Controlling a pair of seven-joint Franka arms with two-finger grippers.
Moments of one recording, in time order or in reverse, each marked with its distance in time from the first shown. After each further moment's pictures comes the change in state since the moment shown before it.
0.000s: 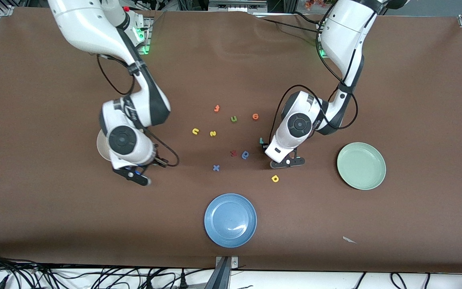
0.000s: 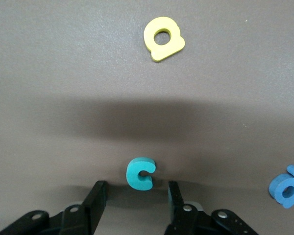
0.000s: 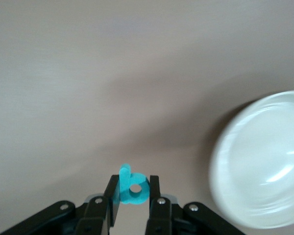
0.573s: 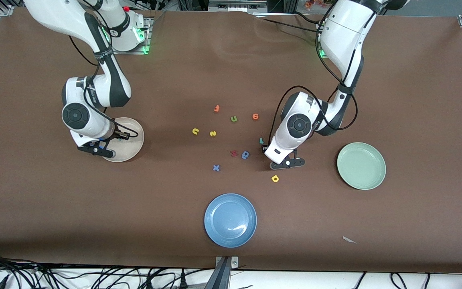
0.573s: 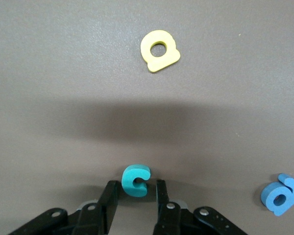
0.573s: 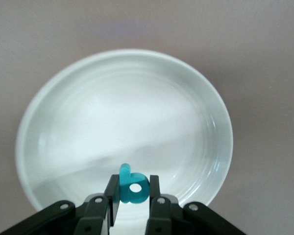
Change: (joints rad) left arm -0.001 0.009 0.003 0.021 0.000 0.000 -0.019; right arm -0.007 -0.217 -0.158 -0.558 0.001 0.291 -0.328
